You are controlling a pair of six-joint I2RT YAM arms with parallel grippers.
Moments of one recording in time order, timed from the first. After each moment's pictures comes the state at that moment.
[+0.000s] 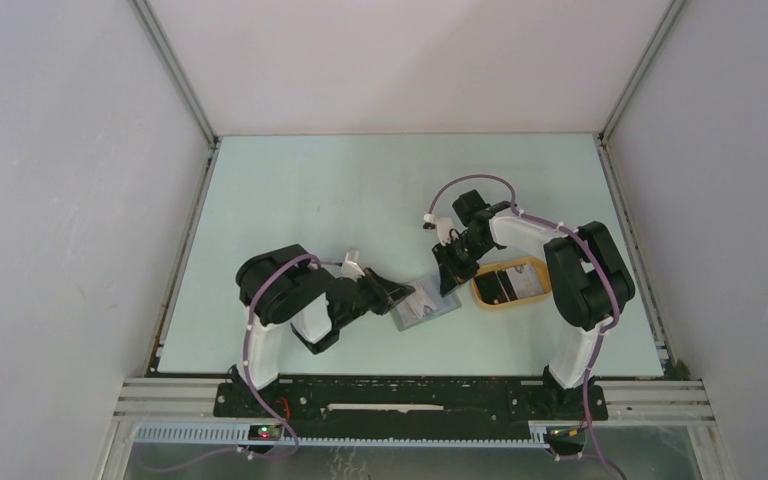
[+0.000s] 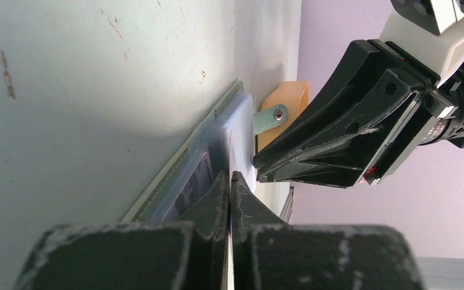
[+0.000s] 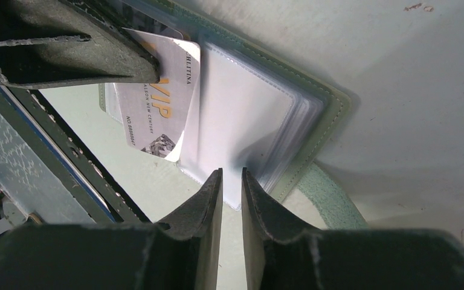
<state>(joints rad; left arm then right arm) -0.78 2.02 0.33 1.43 0.06 -1.36 0.45 1.84 1.16 -0.70 -0.58 -0.17</state>
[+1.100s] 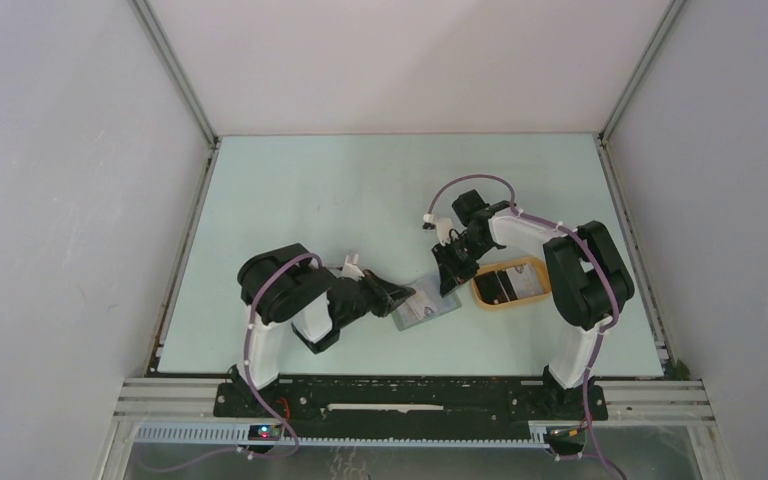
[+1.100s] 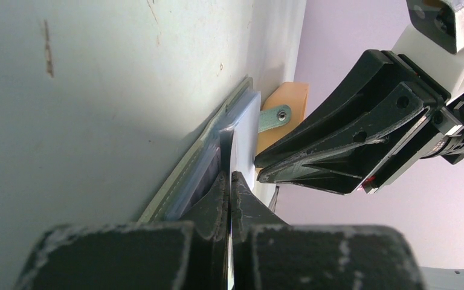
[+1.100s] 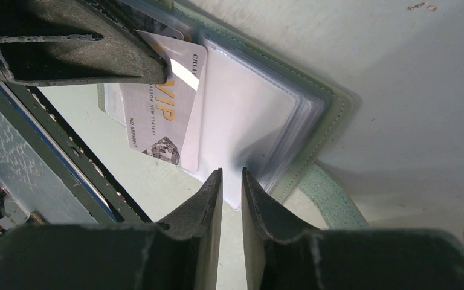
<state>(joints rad) -0.77 2.03 0.33 1.40 0.08 -1.46 0.45 1.84 1.16 -0.71 -0.58 -0.17</state>
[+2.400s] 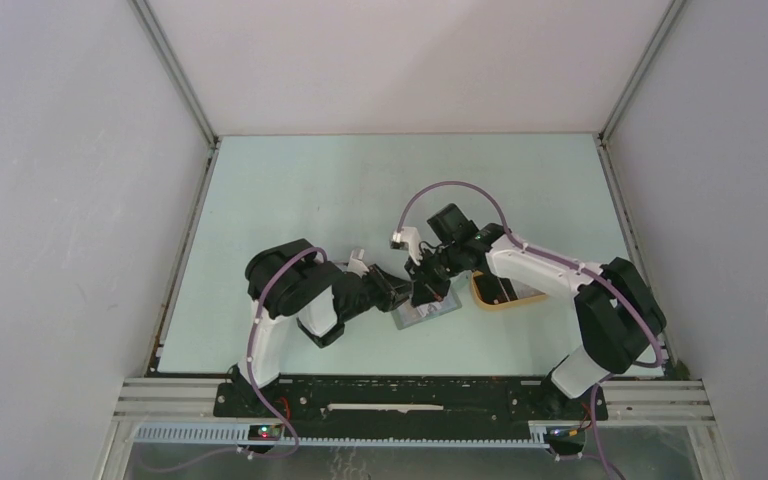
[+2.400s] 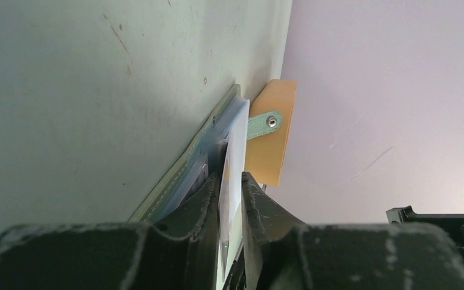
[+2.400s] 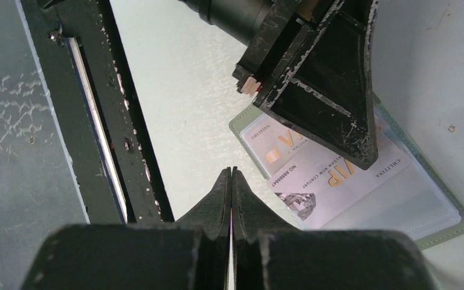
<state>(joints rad) -0.75 2.09 0.40 1.43 0.16 -1.49 0.70 1.58 1.05 -0.52 -0.66 -0.25</state>
